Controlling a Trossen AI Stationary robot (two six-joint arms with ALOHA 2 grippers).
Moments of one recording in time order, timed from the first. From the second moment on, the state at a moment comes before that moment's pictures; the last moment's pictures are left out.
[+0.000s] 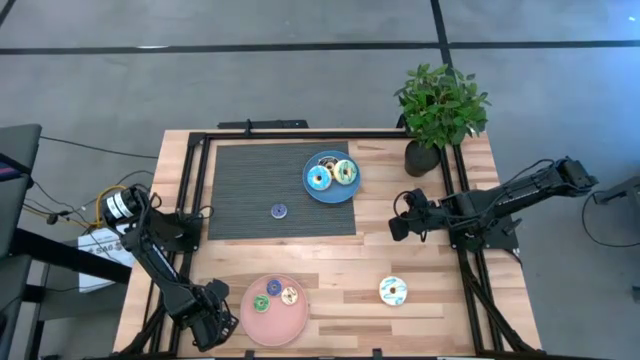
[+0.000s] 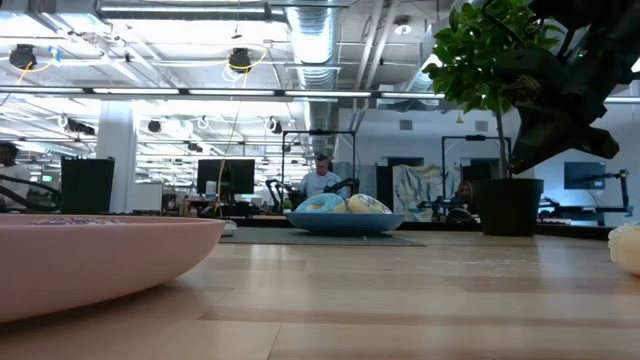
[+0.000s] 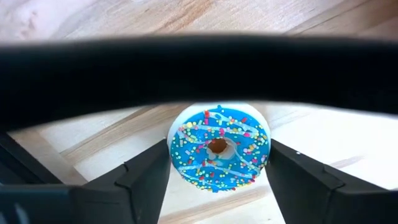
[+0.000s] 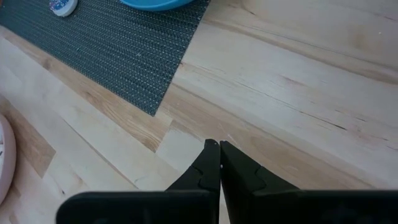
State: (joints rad) left arm -1.03 1.69 0.91 -0.66 0.08 -2.11; right arm 0.23 0.97 0.53 -0.59 0.35 1.20
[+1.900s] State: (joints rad) left arm -0.84 1.69 1.31 -0.88 -0.62 -1.70; right arm 0.23 0.97 0.53 -0.58 0.35 1.13
